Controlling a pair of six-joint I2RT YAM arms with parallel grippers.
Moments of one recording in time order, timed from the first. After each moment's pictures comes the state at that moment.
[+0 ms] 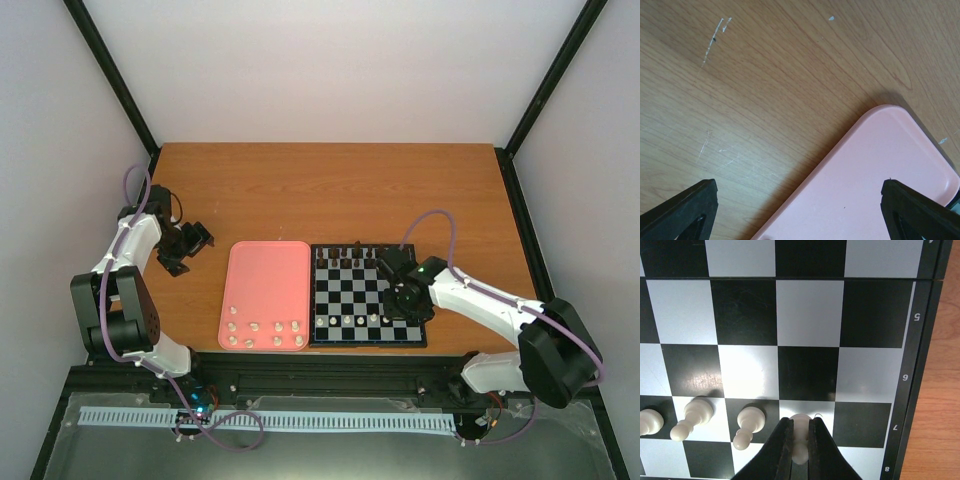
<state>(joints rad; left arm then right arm) 0.21 1.53 1.10 -0.94 0.24 -0.61 0.68 1.30 0.75 -0.89 0.04 0.70</state>
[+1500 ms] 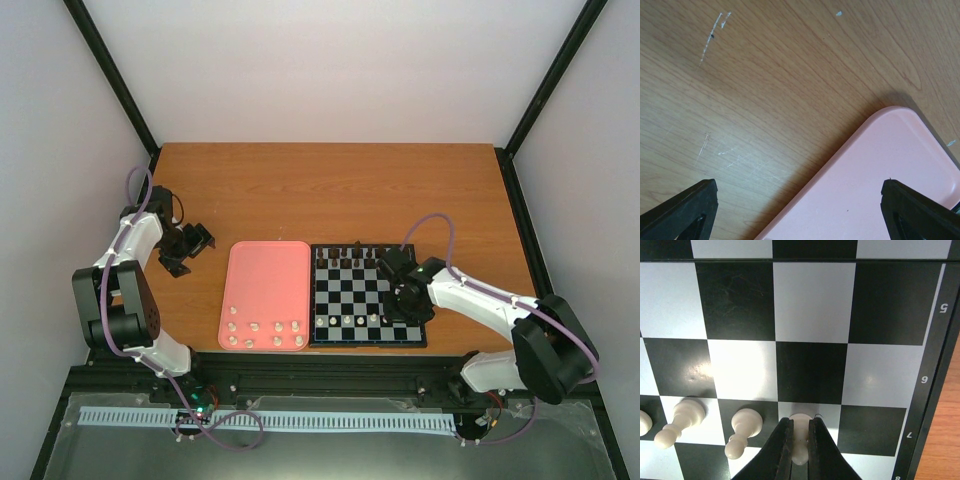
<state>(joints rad) 0.21 1.56 1.10 -0.94 0.24 -0.61 0.66 1.33 0.72 -0.86 -0.01 0.67</state>
